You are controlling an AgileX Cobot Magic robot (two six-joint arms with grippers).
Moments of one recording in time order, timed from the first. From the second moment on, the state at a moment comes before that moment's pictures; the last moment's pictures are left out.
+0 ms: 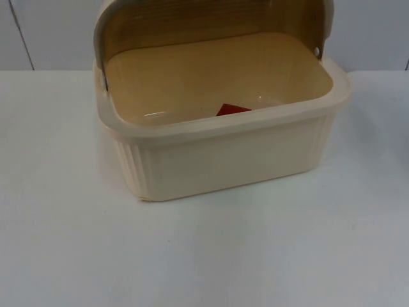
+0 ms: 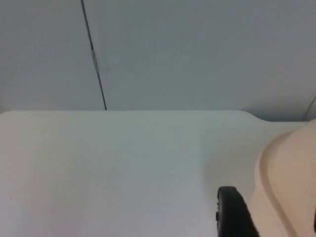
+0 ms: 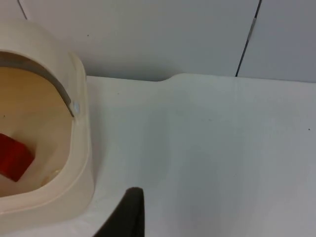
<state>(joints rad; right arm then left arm) 0.01 1.16 -1.15 0.08 0.68 -0.14 -0.03 1.35 -1.12 -0.05 0.39 -0.01</state>
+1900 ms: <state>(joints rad) 0.01 1.16 -1.15 0.06 0.67 -0.14 -0.53 1.93 -1.77 0.25 0.41 0.75</state>
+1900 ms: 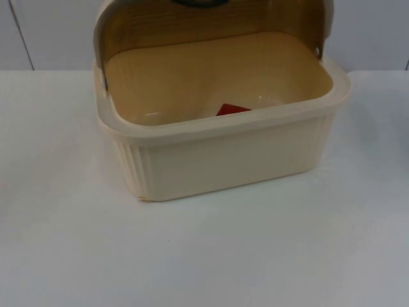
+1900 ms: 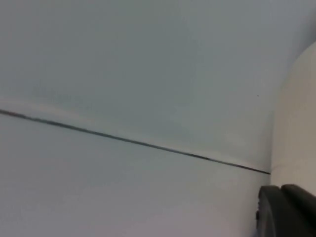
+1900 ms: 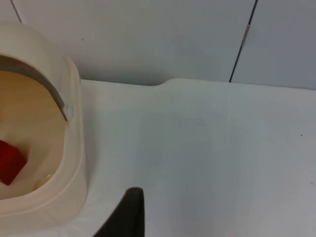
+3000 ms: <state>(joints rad) 0.01 1.16 -1.15 0.06 0.67 -0.14 -0.46 1.97 -1.77 -0.13 0.56 0.94</state>
